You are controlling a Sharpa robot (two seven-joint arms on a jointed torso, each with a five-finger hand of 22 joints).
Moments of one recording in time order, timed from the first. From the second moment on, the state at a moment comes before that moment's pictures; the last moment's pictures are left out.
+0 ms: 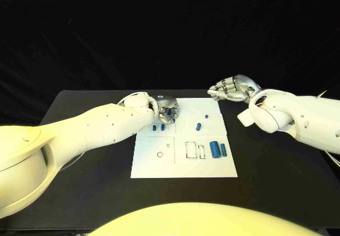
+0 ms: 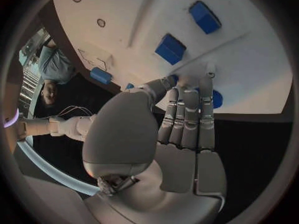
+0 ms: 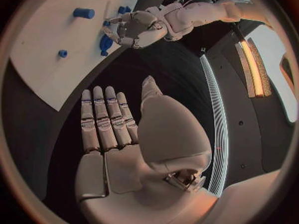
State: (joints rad) left arm 1.15 -0.35 -0.09 0.94 -1.53 -0.08 0.05; left_hand 1.41 -0.19 0.55 -0.01 0.09 0.84 0.15 0.44 0.30 0.86 0.12 0.54 0.14 1.10 0.05 1.20 0.73 0.18 0.93 0.14 0.88 0.72; right arm 1.26 -0.83 -0.16 1.36 -0.54 -0.34 0.15; right_hand 1.36 -0.03 -0.05 0.26 0.08 0.79 0.20 0.31 0.24 0.99 0.20 0.14 0.07 0.92 0.17 0.10 0.25 0.18 0.78 0.29 0.09 0.07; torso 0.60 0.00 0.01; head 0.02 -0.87
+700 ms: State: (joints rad) left arm 1.15 -0.34 -0.09 0.92 -1.52 -0.06 0.06; left_hand 1.41 -0.19 0.59 -0.01 0.09 0.87 0.15 0.42 0.30 0.90 0.11 0.54 0.14 1.16 0.04 1.29 0.80 0.20 0.93 0.14 0.91 0.75; right arm 1.26 -0.82 -0.16 1.36 -0.54 -0.34 0.15; right_hand 1.36 -0.03 -0.05 0.26 0.08 0.79 0.20 0.31 0.24 0.99 0.20 0.14 0.07 0.92 0.17 0.10 0.24 0.18 0.78 0.29 0.09 0.07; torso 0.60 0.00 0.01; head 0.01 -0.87
